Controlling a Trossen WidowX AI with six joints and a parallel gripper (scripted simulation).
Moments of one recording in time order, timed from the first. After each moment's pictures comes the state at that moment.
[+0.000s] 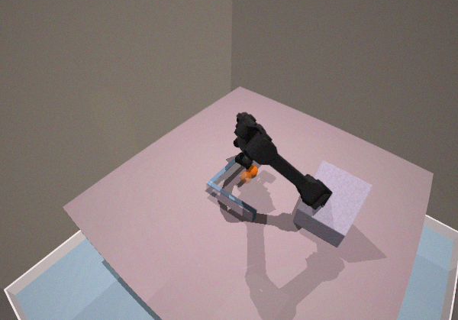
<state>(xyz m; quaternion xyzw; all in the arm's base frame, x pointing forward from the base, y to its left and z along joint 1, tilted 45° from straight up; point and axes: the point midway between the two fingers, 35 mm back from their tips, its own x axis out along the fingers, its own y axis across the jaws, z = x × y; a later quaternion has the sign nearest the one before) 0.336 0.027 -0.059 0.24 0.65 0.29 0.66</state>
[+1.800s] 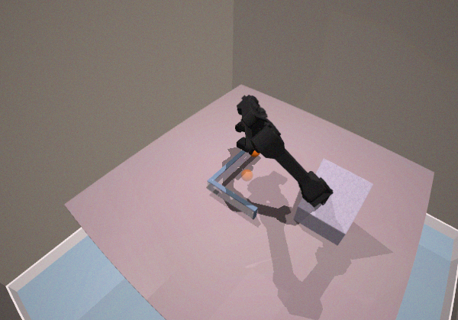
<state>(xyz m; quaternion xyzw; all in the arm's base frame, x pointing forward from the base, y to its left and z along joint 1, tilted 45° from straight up) 0.340 -0.020 -0.015 0.25 0.66 0.29 0.65</state>
